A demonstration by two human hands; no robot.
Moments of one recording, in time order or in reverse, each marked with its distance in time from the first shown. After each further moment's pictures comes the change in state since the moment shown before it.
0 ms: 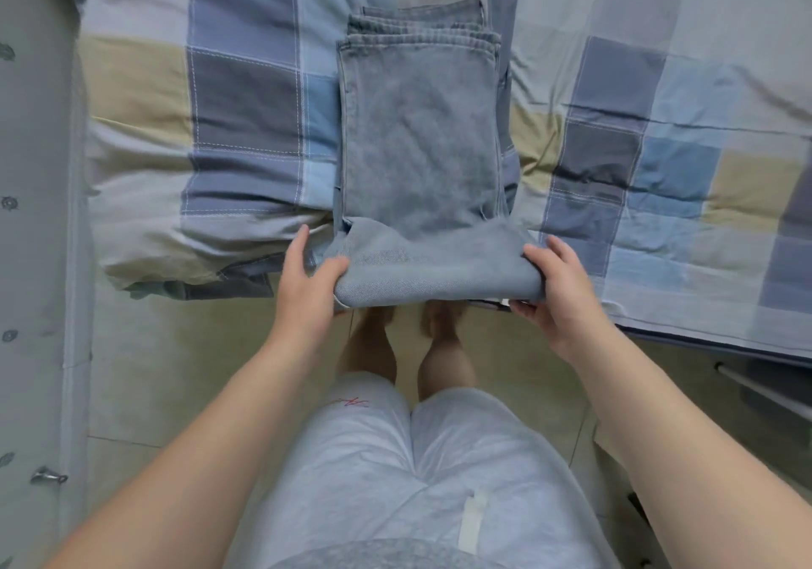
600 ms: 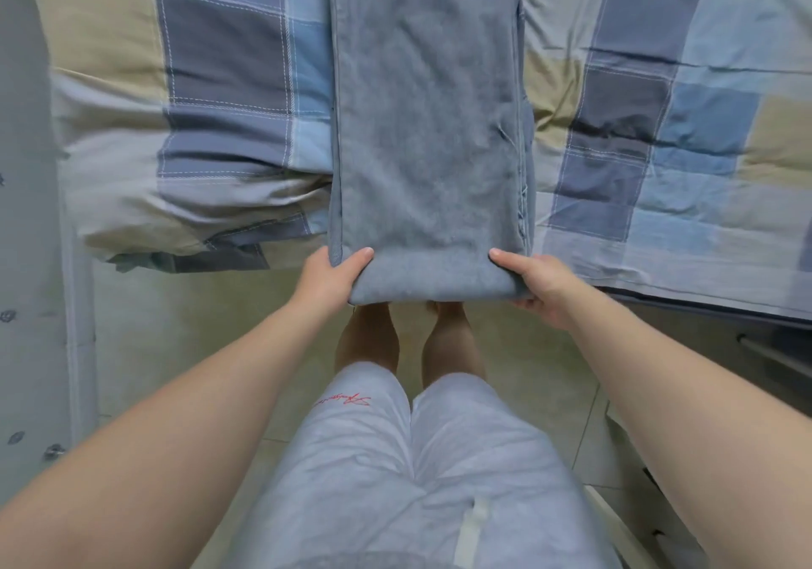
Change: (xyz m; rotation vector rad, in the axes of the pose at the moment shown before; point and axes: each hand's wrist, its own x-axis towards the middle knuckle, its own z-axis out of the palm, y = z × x) left_hand 0.043 -0.070 0.011 0.420 -0.147 -0.072; right_hand 0.065 0.072 -0.015 -0.331 -0.112 0.228
